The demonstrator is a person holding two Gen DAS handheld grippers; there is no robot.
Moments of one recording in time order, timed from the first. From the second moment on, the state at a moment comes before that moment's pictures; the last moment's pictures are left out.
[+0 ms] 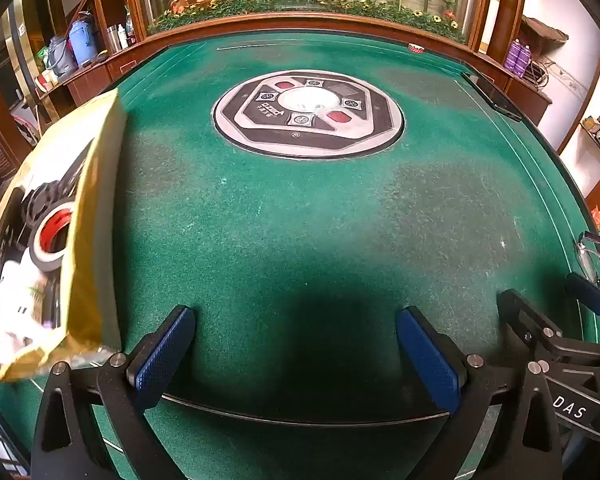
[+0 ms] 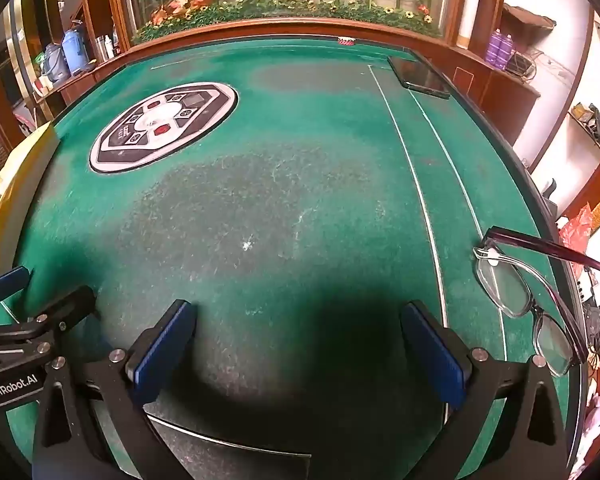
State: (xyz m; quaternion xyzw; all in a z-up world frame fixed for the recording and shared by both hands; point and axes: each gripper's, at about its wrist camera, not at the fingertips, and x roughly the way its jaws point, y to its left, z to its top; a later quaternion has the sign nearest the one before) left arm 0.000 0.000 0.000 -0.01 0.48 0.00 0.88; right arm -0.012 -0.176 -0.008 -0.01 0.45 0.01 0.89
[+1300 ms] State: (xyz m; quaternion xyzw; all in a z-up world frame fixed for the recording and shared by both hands) left arm -0.001 0.000 -0.001 -0.01 0.48 0.00 0.88; right arm -0.009 -0.177 -0.009 -0.01 0.45 0.01 0.89
